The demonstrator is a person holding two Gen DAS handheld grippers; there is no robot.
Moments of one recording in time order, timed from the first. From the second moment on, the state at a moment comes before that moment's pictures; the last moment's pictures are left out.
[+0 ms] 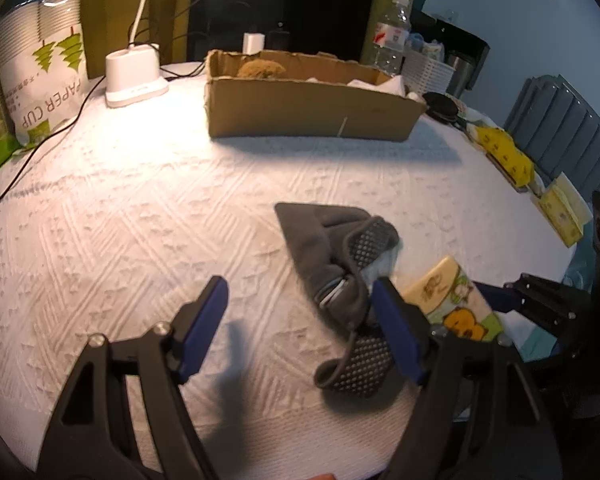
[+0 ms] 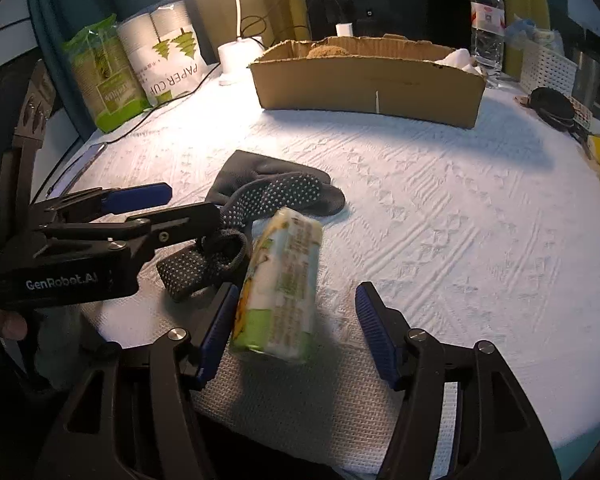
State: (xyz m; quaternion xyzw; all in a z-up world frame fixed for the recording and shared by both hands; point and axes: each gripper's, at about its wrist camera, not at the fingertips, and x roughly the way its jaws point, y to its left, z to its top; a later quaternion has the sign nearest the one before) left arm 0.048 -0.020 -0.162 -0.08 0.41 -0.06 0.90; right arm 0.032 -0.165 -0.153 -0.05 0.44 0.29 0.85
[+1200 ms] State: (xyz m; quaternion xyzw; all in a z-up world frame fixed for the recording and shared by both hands) left arm 0.089 -0.056 -0.153 -0.03 0.44 -0.08 0.90; right arm 0.080 -0.222 -0.131 0.00 0.41 0.27 0.87
